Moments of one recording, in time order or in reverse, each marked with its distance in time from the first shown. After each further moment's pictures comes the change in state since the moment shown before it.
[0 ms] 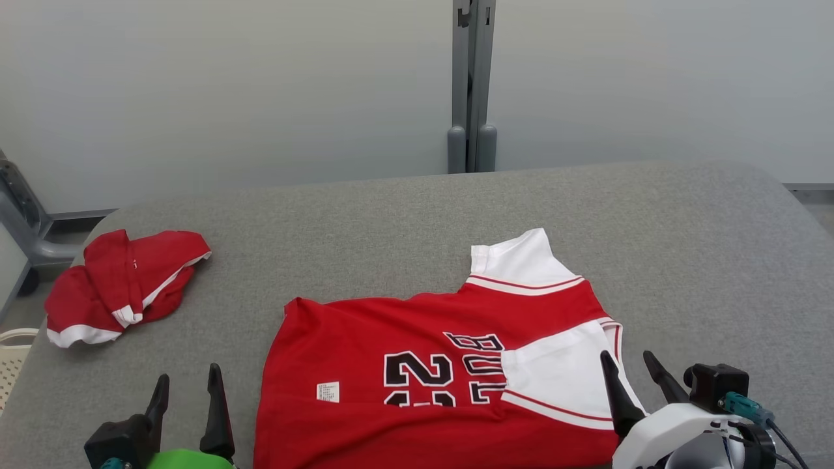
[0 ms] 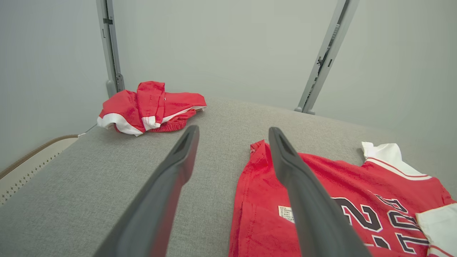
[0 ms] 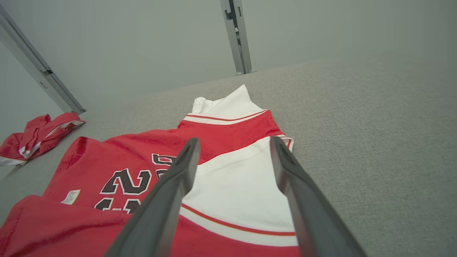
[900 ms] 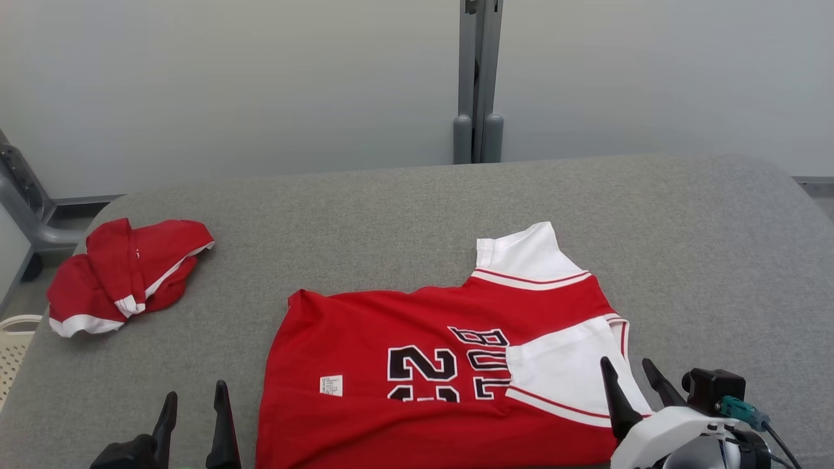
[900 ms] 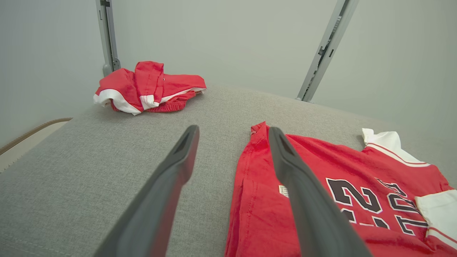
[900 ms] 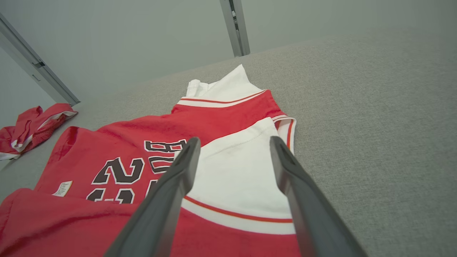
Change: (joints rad) left arm 0.068 -0.120 0.128 0.064 0.128 -0.151 0.000; right arm -0.030 0.000 0.008 0.113 0.030 0.000 -0.039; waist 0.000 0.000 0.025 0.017
